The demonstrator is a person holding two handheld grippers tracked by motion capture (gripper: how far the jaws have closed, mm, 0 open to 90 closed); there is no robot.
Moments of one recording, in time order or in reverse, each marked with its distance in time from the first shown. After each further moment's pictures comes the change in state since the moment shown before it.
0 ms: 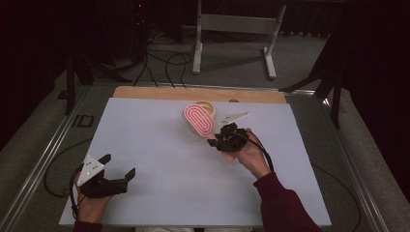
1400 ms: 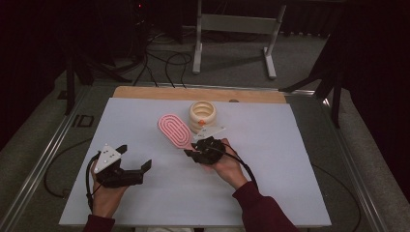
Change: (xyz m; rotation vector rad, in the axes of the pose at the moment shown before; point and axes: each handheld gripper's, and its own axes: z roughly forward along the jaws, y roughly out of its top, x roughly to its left) left arm -0.033 0.042 0.024 0.001 -0.068 0.008; right arm 0.059 0.004 0.043 -0.084 0.062 -0.073
